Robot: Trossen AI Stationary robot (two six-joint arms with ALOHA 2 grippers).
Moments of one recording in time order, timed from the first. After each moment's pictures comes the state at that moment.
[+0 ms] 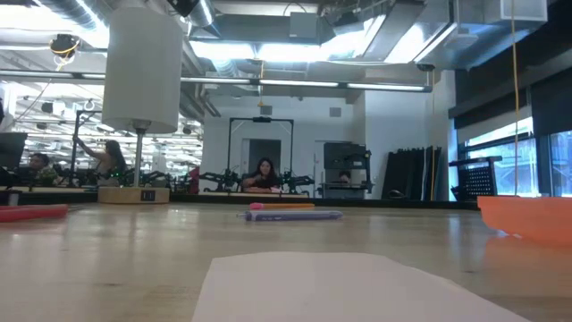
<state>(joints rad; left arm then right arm) -0.22 1.12 1.04 -0.52 -0.11 -0.07 0.93 1.72 1.14 -1.14 -0.33 0.91</state>
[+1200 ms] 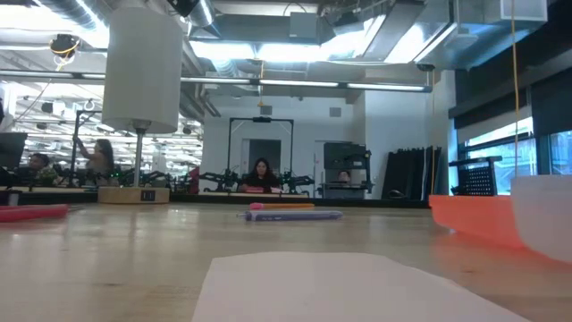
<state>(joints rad) -0.22 1.12 1.04 -0.52 -0.11 -0.07 0.93 1.72 1.14 -0.99 -0.10 0.94</state>
